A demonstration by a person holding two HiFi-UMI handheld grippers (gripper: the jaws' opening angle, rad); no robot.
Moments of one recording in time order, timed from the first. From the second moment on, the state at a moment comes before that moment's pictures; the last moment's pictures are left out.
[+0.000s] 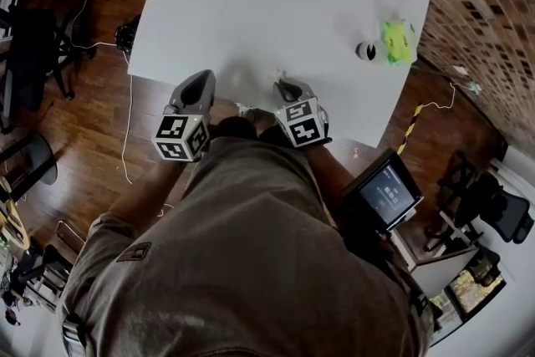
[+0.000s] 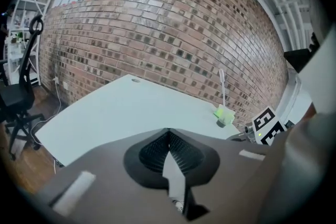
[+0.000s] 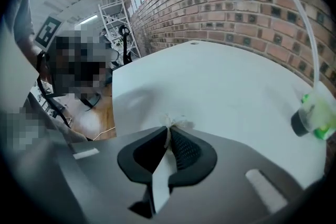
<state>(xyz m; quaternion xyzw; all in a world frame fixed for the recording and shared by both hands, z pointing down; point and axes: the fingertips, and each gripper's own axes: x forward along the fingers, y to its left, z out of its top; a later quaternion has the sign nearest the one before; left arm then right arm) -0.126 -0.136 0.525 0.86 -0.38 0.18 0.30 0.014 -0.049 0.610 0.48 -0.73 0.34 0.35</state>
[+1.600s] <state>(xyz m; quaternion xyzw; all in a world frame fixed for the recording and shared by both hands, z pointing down) -0.017 0.043 0.401 0.91 -0.38 0.07 0.16 0.129 0.124 0.394 0.62 -0.76 0.19 0.05</state>
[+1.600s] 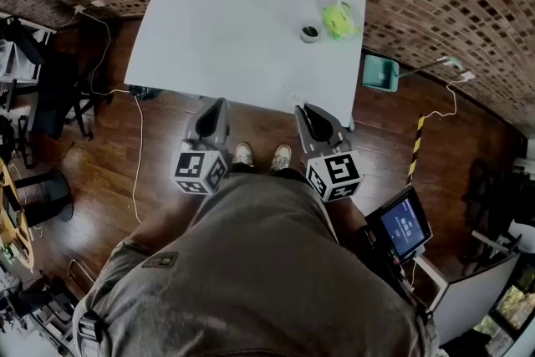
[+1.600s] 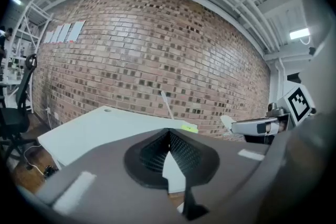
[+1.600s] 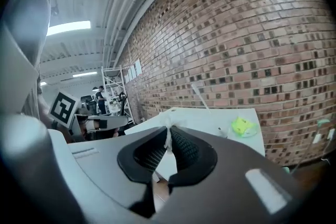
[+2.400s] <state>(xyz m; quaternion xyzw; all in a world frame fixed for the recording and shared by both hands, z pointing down) -0.023 0.055 0.390 0.93 -0.33 0.05 0.16 0.111 0.134 0.365 0.66 -0.73 0.17 0.03</state>
